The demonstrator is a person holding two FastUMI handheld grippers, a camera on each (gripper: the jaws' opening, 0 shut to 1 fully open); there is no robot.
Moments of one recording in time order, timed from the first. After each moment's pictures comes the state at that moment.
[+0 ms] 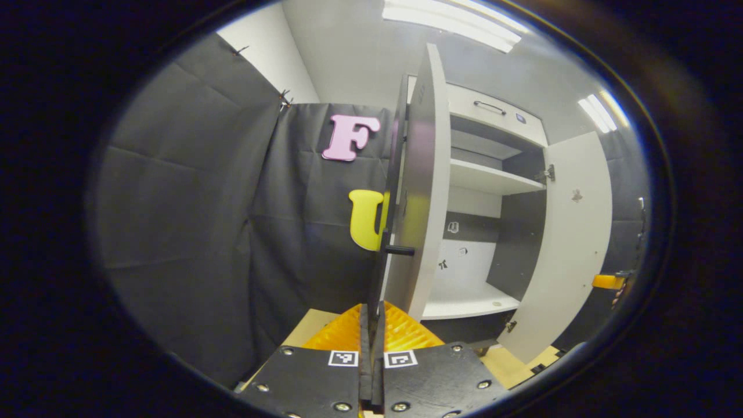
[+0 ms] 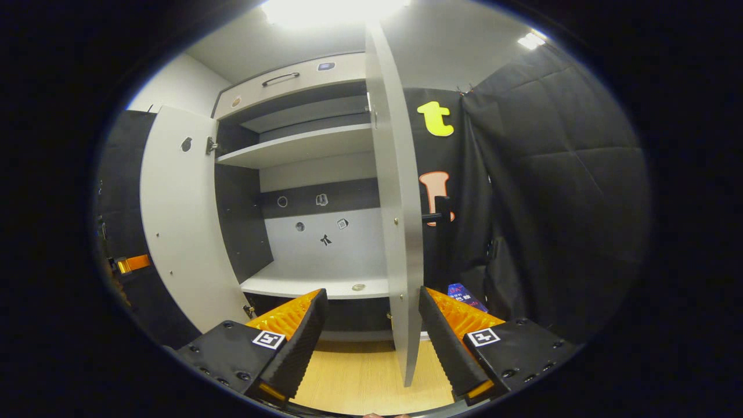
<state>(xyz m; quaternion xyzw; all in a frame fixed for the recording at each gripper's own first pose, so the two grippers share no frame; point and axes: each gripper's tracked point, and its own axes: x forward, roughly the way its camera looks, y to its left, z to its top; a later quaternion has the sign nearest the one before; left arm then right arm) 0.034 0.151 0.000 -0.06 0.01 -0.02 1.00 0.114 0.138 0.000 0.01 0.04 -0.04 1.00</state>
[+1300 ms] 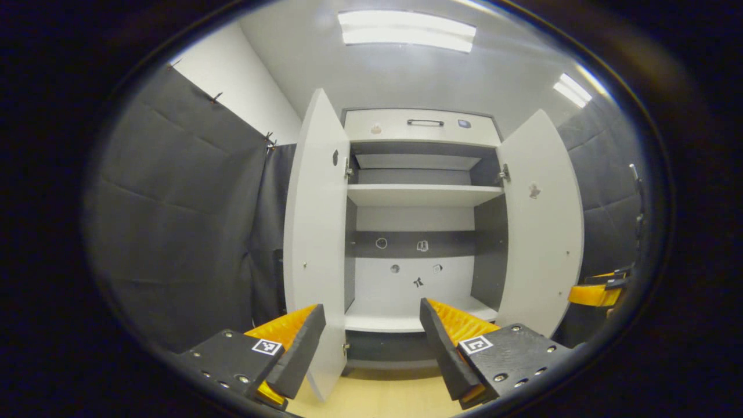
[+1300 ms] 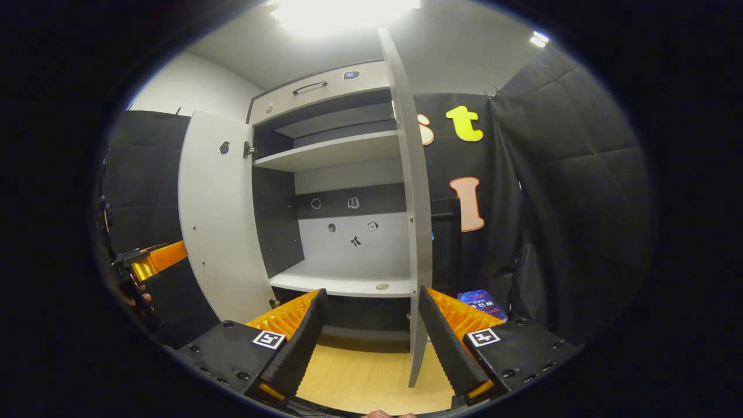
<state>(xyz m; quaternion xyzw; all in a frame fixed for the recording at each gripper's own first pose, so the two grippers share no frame) -0.037 -0.025 0.024 -0.01 -0.05 0.01 1.00 0.085 0.140 -0.008 0.00 0.02 0.04 1.00</state>
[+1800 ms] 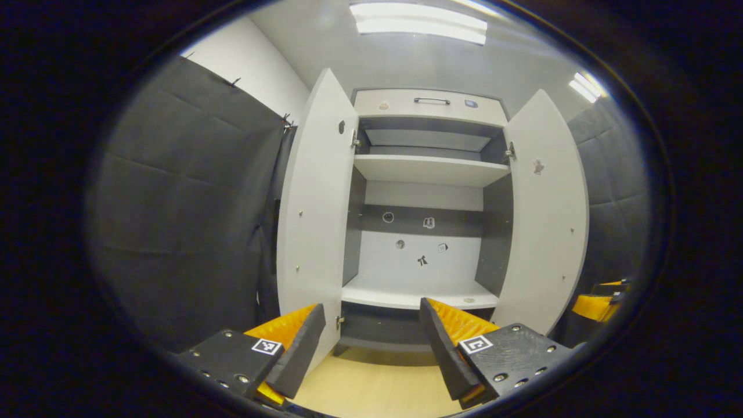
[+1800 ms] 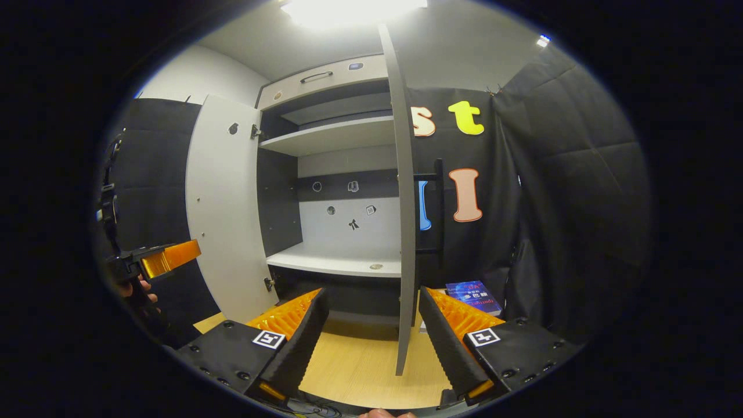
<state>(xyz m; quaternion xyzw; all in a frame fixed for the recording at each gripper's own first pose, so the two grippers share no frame) -0.044 -0.054 -0.033 -0.04 -0.02 0.05 1.00 0.064 0.123 -0.053 -0.02 0.03 0.04 1.00</state>
